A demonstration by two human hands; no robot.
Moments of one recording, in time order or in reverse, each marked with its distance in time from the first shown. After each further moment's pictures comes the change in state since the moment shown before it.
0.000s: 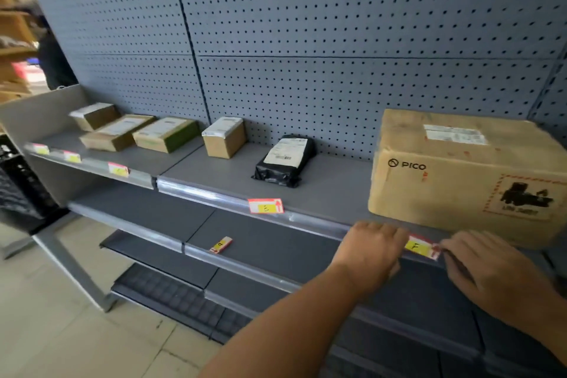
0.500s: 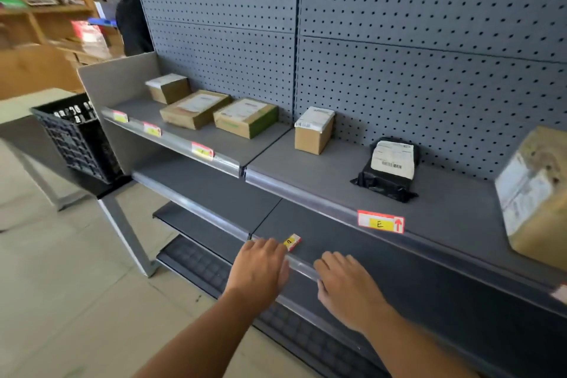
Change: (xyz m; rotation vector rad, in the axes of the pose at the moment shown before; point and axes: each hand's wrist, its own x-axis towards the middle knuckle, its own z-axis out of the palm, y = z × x) left_hand -0.295 -0.263 -0.027 0.139 -0.151 -0.588; right_hand 0.183 -0.342 0.171 0.156 -0.366 -0.208
